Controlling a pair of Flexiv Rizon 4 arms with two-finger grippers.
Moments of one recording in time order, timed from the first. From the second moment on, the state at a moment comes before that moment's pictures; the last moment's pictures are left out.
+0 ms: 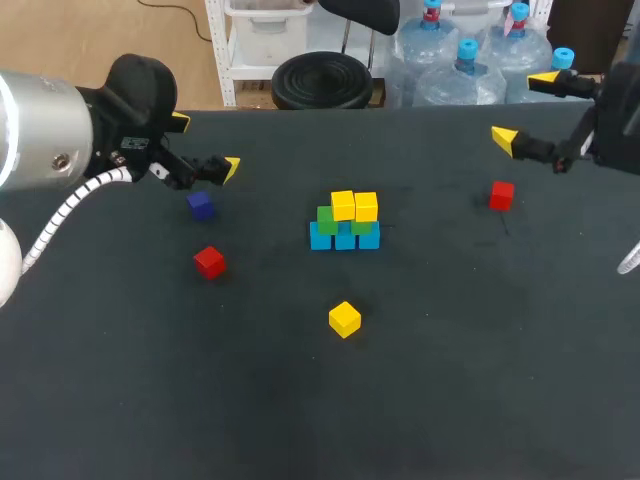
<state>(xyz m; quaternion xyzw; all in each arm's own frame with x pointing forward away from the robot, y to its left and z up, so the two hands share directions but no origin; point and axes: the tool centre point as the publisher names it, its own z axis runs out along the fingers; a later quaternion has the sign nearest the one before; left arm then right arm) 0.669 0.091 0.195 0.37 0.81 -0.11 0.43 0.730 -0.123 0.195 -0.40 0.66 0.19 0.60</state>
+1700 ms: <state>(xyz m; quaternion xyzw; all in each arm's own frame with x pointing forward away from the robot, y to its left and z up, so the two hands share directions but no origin) 0.550 -0.053 0.032 0.46 0.87 -0.15 0.11 0.730 -0.123 0.196 -0.40 0.66 0.19 0.60</state>
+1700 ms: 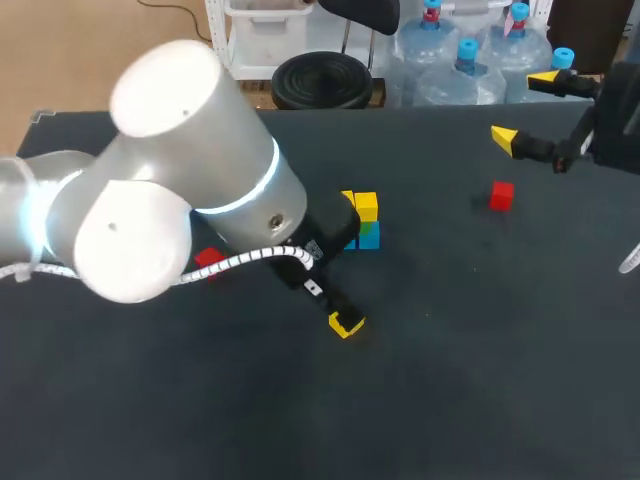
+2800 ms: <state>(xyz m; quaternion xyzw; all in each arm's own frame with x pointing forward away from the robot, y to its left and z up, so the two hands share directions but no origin) 0.566 -0.053 -0.010 0.47 0.87 -0.13 0.10 0.730 -0.123 0.195 -0.40 0.66 0.19 0.60</state>
